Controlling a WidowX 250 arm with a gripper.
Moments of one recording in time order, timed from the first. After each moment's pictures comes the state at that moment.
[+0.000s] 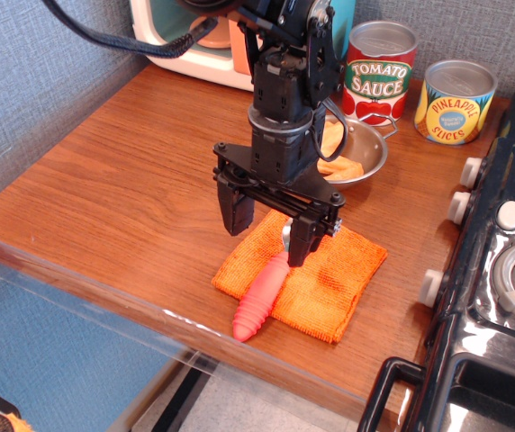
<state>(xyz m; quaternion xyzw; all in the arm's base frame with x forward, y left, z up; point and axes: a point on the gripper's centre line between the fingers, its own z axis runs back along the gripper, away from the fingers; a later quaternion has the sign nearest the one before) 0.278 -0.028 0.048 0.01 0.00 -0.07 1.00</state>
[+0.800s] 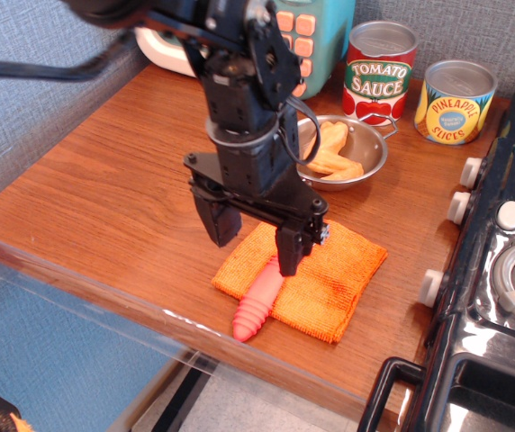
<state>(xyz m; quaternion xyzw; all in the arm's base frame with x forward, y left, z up) 0.248 -0.034 0.074 -0.03 -0.09 -0.06 0.99</state>
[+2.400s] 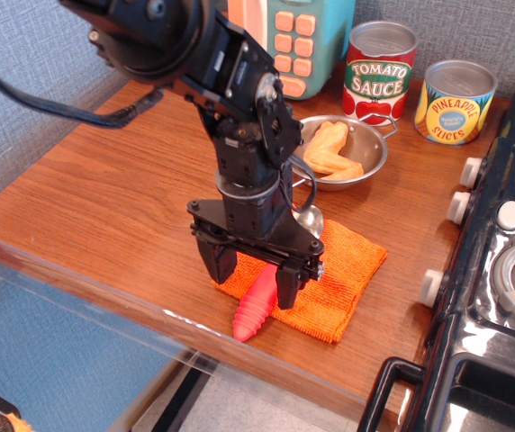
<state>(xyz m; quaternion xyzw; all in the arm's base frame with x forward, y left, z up) 0.257 -0.027 0.022 -0.01 -0.06 -0.01 1.00</state>
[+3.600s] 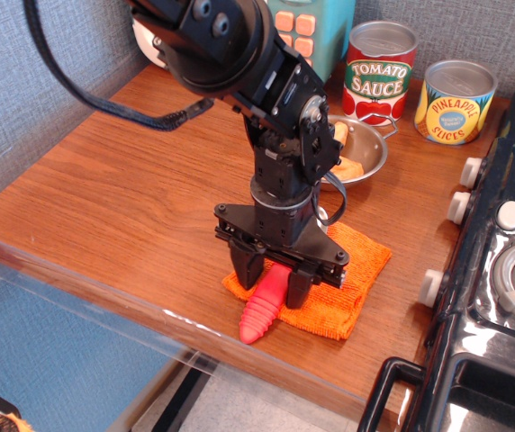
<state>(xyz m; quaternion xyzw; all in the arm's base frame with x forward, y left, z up) 0.266 -0.041 0.010 0.01 -0.05 -0.01 1.00</state>
